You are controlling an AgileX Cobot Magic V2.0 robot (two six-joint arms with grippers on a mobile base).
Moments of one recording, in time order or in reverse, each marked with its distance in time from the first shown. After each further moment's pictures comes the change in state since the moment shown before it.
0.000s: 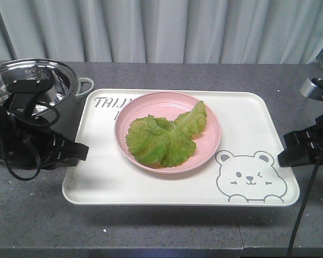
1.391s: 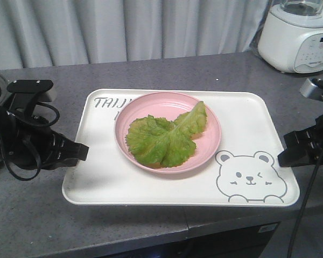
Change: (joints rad) left arm 0.000 0.000 0.000 0.001 0.000 0.000; right arm 0.000 0.000 0.000 0.000 0.003 0.001
